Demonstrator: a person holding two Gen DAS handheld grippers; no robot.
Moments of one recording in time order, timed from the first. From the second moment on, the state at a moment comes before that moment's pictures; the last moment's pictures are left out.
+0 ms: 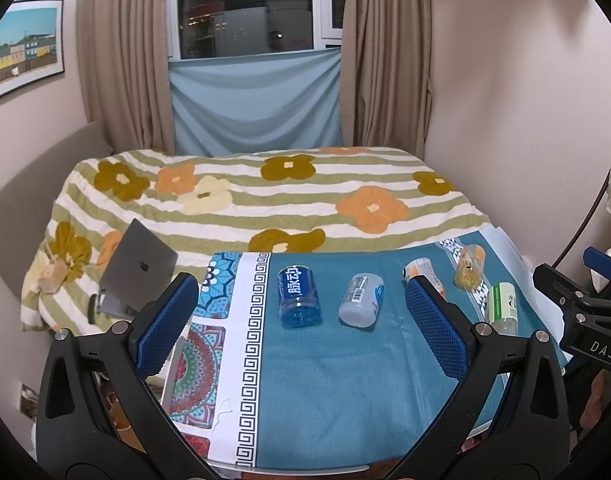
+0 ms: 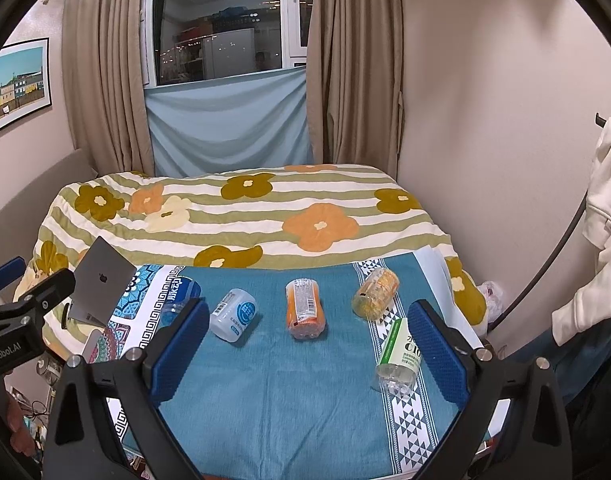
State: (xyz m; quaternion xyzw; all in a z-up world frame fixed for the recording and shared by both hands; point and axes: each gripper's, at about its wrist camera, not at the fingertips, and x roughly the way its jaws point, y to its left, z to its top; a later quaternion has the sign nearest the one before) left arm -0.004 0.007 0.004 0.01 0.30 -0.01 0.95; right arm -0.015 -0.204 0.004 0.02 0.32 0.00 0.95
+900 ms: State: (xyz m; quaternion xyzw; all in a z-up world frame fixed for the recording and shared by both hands) left arm -0.007 0.010 0.001 0.02 0.30 -0.03 0.95; right arm -0.021 -0.196 -0.003 0.02 0.31 -0.01 0.95
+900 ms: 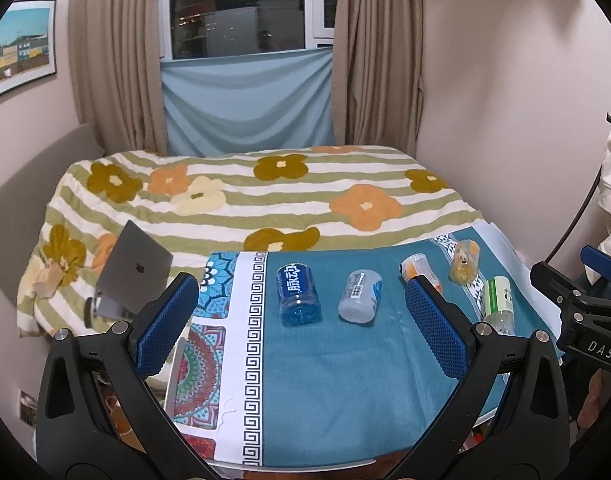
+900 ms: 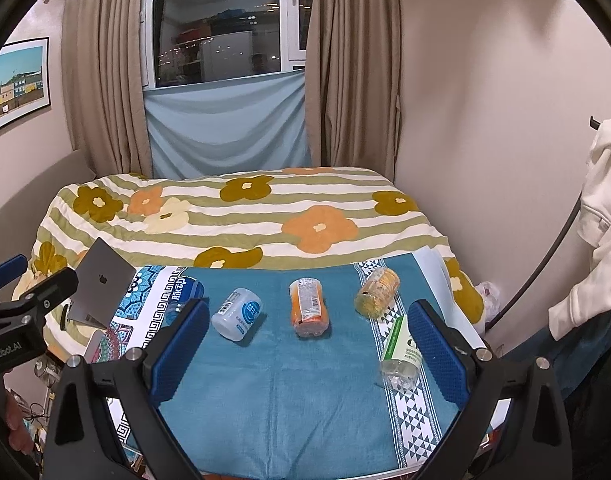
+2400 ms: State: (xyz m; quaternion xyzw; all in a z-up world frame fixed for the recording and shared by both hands) left arm 0.219 -0.268 -0.127 0.18 0.45 -0.24 0.84; right arm 0.079 -0.373 -0.134 0.08 0.42 -0.10 0.90
